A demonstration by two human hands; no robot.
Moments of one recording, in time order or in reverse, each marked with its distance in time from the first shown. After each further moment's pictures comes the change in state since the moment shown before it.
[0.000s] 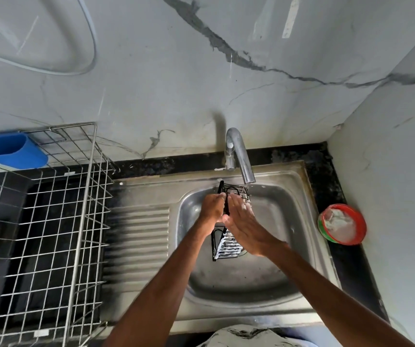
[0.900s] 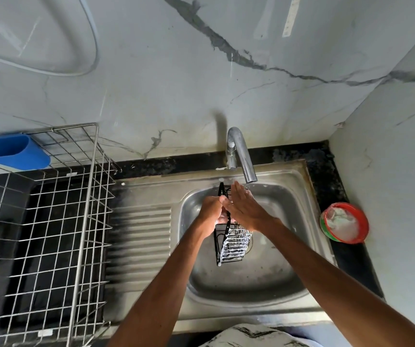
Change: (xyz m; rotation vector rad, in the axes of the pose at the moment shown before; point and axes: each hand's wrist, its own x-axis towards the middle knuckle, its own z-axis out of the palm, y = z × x) left_hand -0.025 0.015 -0.010 -0.088 -0.063 -0.119; right_hand 0.049 0.011 -0.018 -0.060 -0.038 0.136
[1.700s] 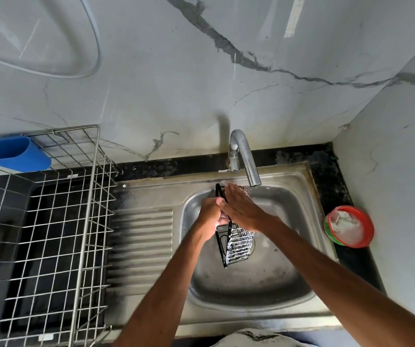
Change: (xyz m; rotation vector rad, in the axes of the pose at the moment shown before) left_hand 0.002 0.003 -0.004 -0.043 0.005 0.038; right_hand 0.013 -0.008 -0.003 -0.019 -0.049 -0.082
